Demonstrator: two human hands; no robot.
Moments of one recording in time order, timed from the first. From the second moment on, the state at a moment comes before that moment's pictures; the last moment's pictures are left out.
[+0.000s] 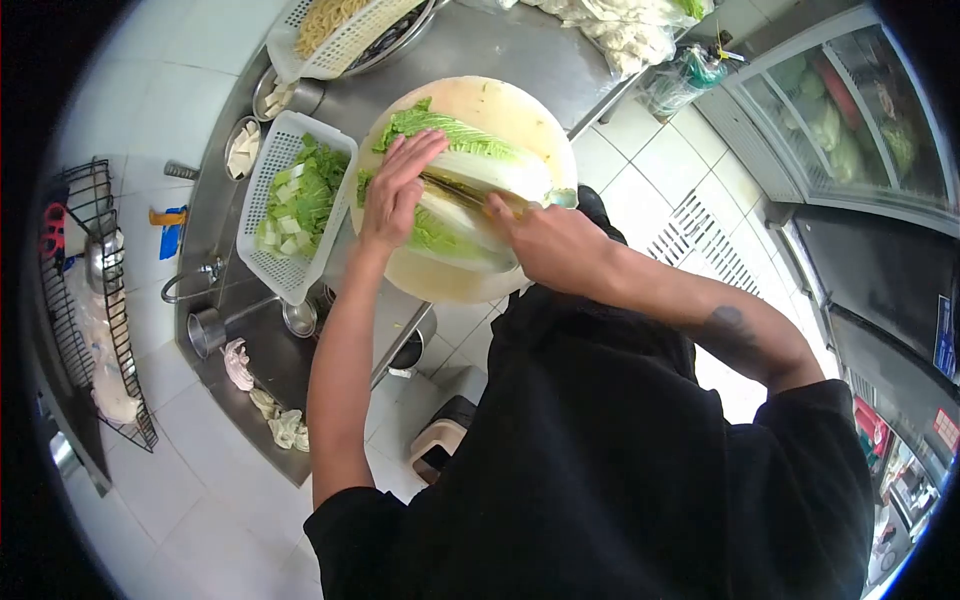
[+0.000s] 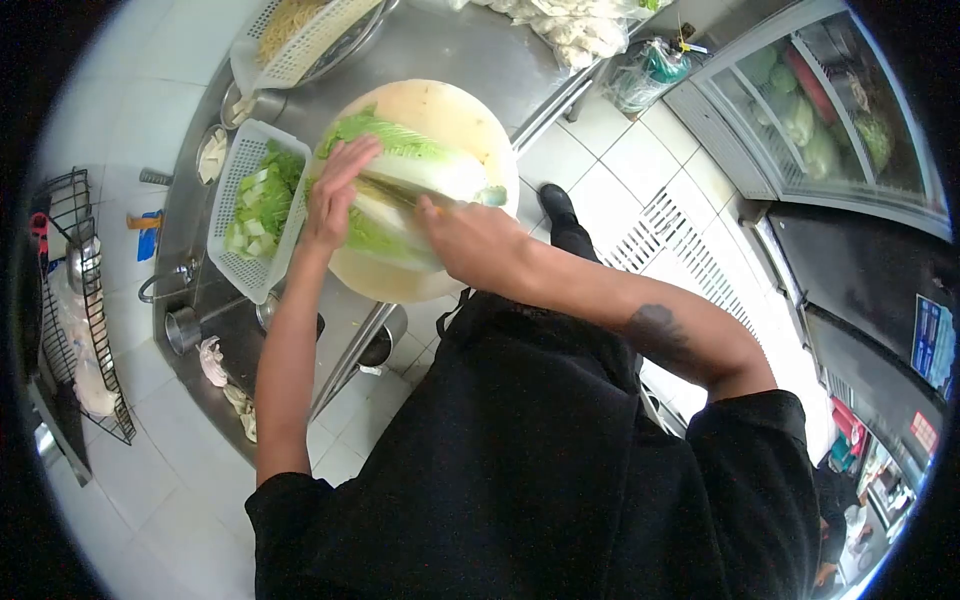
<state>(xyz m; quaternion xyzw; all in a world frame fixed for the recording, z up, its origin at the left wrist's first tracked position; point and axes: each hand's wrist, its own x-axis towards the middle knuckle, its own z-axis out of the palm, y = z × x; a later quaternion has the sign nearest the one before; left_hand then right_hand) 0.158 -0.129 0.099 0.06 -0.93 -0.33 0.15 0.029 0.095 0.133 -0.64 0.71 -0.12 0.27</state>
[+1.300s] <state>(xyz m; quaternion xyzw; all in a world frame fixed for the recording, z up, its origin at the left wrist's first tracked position) 0.135 -0.129 0.117 0.09 -0.96 -0.27 0.06 -0.069 0.270 0.271 -0.32 0.87 -0.10 0.35</state>
